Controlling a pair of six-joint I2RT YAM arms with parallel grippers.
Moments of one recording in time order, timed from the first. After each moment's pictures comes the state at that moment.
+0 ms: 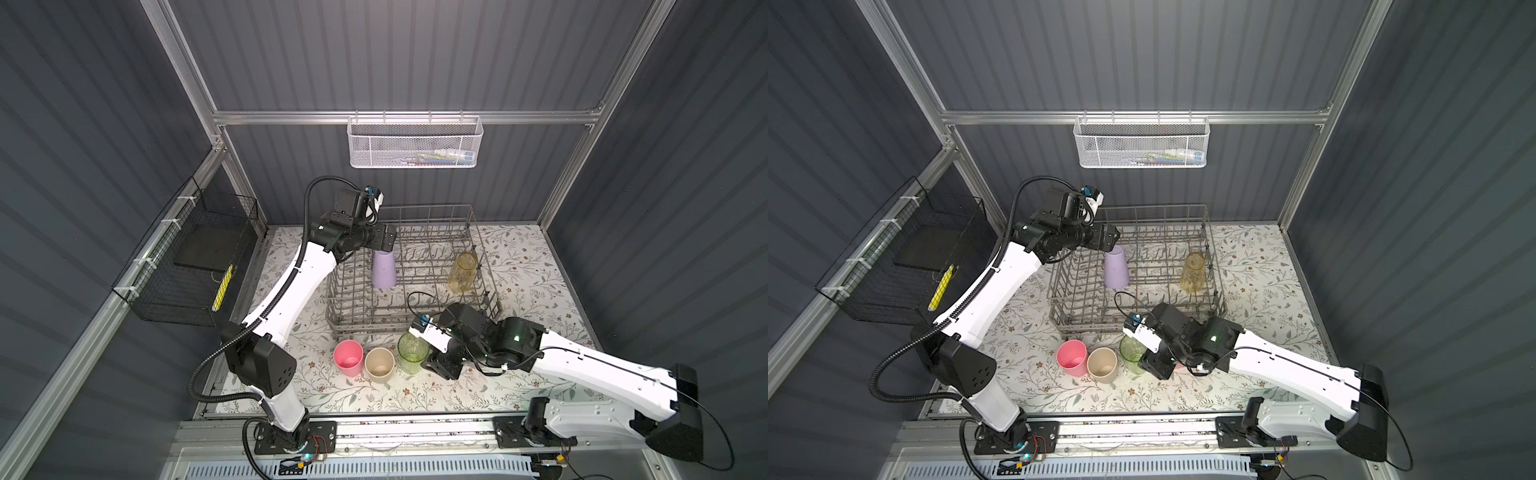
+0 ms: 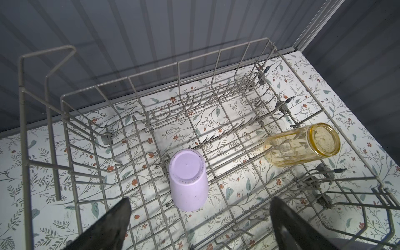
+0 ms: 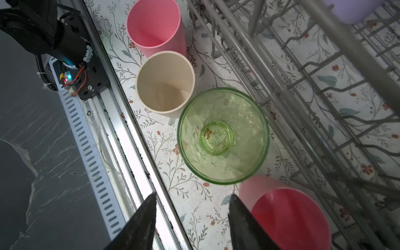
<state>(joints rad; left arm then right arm) -0.50 1.71 1.85 -0.80 0.05 -0.08 1.08 1.19 1.05 -0.81 -0.08 0.04</state>
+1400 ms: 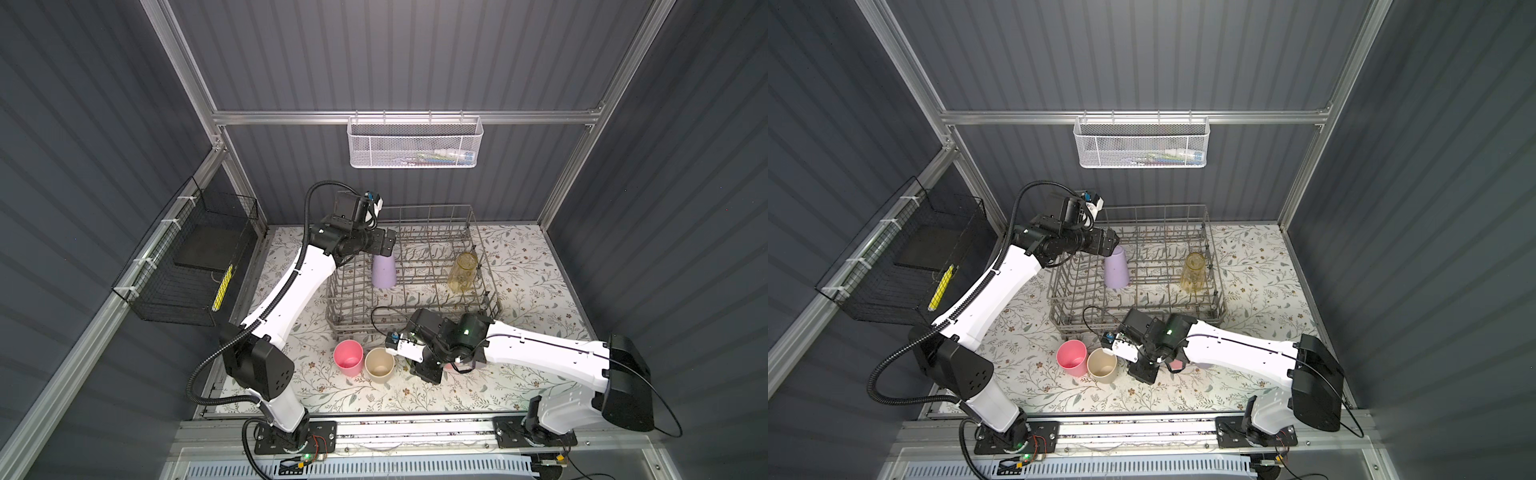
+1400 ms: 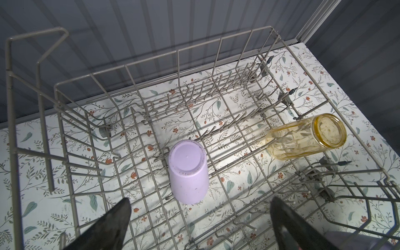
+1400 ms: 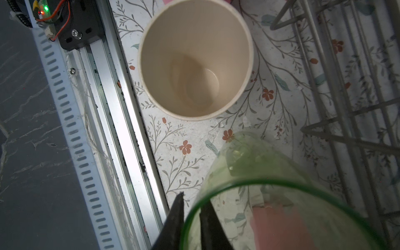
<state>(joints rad) -0.50 1.68 1.79 -0.79 0.05 -0.08 1.11 1.45 1.10 -0.82 -0.17 -0.12</state>
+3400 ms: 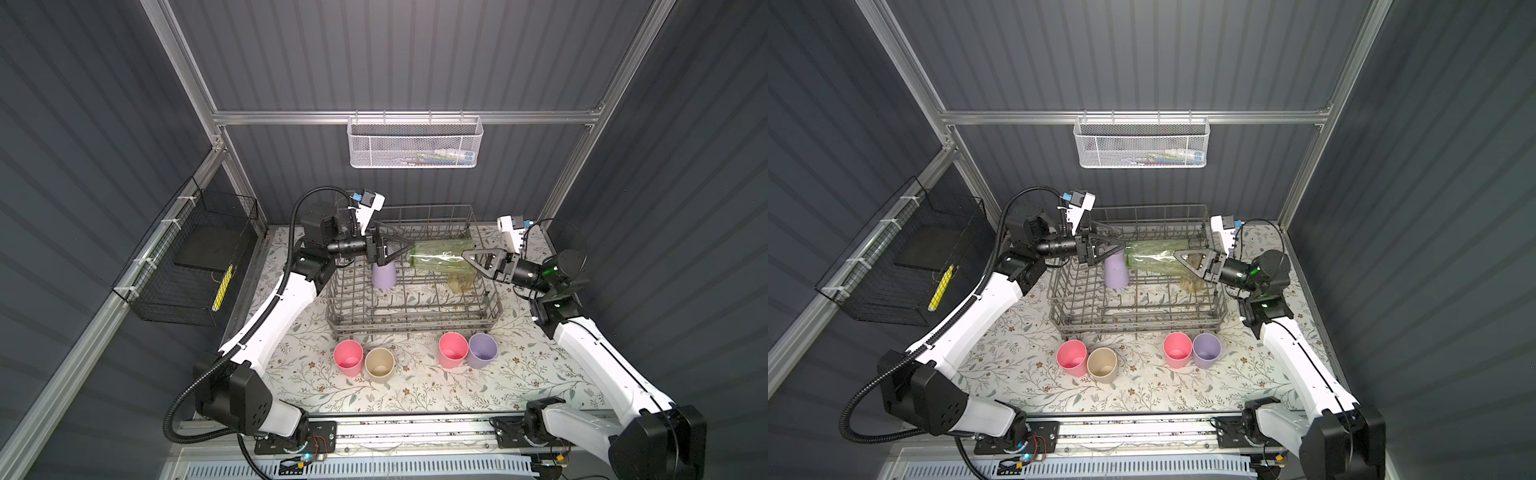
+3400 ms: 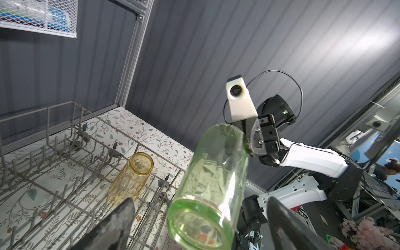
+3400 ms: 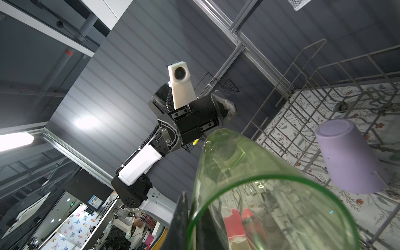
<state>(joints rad) -0.40 1.46 1.38 0.03 1.06 -0.40 0.18 1.12 0.85 0.62 -1.08 1.16</state>
